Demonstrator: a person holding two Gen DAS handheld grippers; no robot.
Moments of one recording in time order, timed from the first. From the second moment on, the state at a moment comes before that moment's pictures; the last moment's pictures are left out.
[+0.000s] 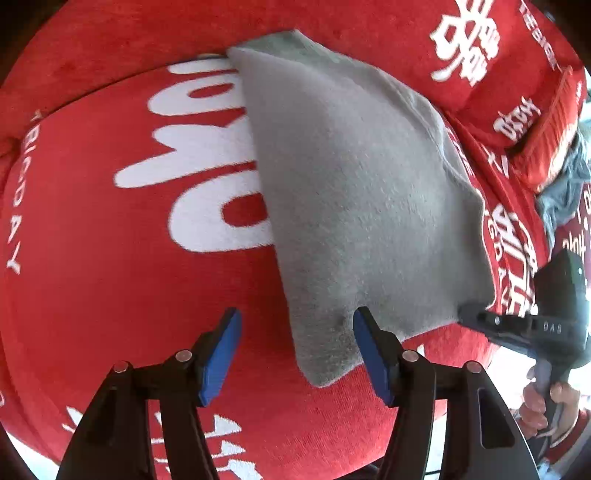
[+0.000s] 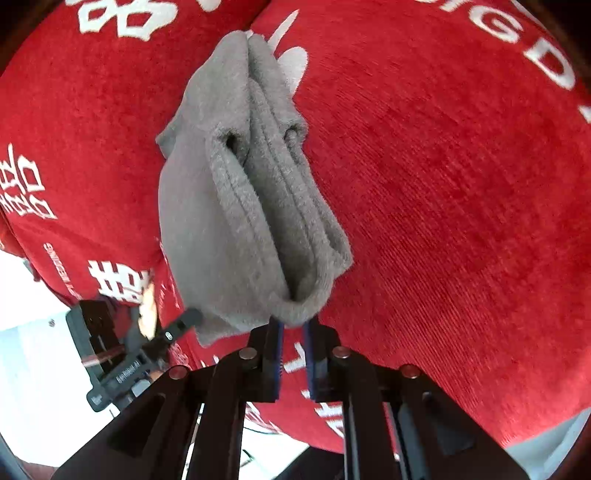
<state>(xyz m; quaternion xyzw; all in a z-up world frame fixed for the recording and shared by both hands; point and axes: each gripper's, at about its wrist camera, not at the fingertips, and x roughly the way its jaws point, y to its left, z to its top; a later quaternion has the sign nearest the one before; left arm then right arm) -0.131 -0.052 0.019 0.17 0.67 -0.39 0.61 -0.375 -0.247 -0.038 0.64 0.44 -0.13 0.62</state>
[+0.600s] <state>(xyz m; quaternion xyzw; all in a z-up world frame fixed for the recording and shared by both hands) -0.114 -0.063 0.022 0.19 0.66 -0.32 0.65 -0.324 -0.299 0.021 0.50 0.48 -0.18 0.70</state>
